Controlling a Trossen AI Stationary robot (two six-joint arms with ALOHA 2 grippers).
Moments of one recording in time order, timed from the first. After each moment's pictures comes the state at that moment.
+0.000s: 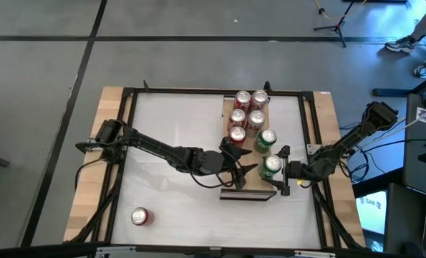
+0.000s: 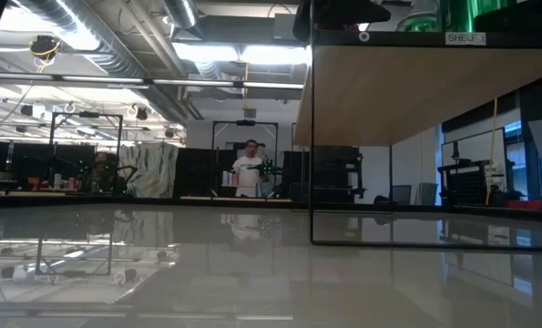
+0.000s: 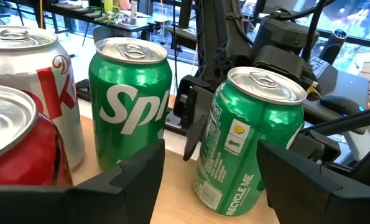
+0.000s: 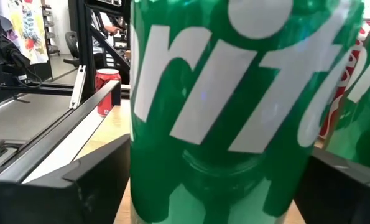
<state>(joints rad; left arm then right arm) -0.23 1.93 1.46 0.26 -0.51 -0.30 0.72 0.96 0.13 0.84 0.77 -0.08</state>
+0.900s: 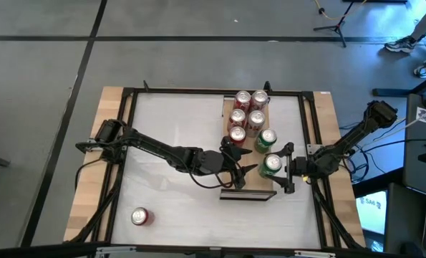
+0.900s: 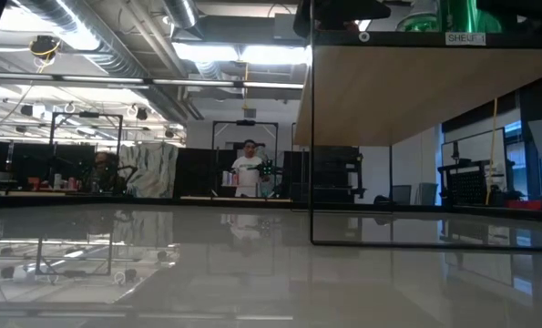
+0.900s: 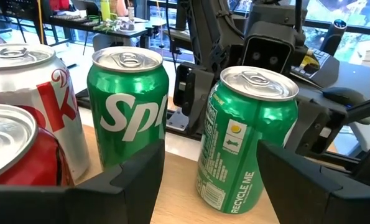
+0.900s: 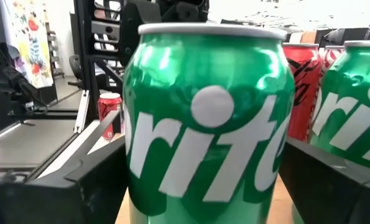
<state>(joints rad) -0.23 1.92 1.46 0.26 -0.51 -0.23 0.73 0.84 0.13 0.82 0.77 -0.09</state>
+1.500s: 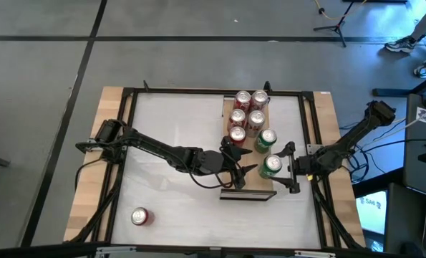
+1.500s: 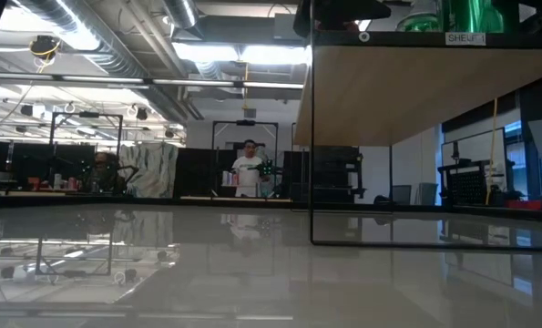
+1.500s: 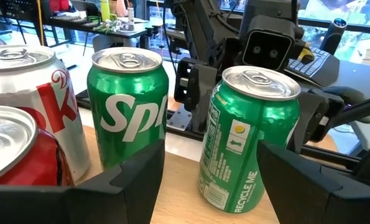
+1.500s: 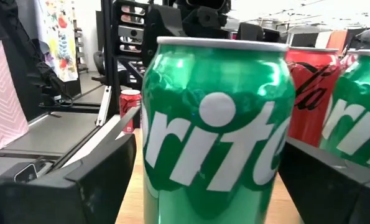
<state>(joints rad) -0.23 1.92 1.46 0.26 -0.51 -0.22 0.73 0.67 0.13 0.63 0.66 -0.08</state>
